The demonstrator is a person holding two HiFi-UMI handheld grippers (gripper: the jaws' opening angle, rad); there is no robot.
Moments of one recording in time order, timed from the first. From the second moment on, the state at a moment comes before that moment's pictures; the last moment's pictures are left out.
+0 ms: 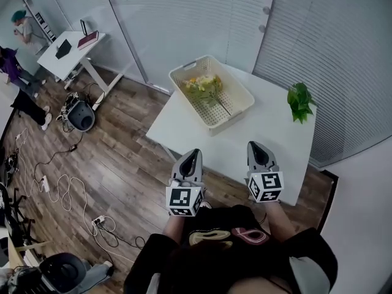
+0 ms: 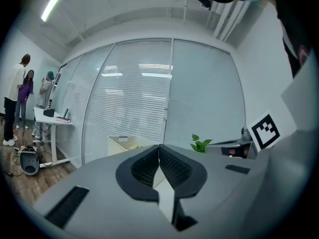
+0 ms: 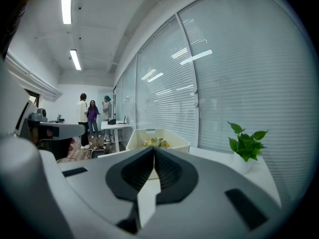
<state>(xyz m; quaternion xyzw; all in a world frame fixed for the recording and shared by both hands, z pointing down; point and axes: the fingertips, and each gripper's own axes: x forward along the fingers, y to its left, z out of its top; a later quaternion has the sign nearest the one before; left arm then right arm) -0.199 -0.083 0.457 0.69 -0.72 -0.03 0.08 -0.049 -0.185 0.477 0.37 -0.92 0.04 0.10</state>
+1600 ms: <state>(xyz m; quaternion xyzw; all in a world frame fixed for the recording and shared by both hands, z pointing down) -0.279 -0.138 0.464 0.59 -0.80 -0.03 0.10 -0.246 -0.371 0.538 0.20 -0.90 0.14 0.35</state>
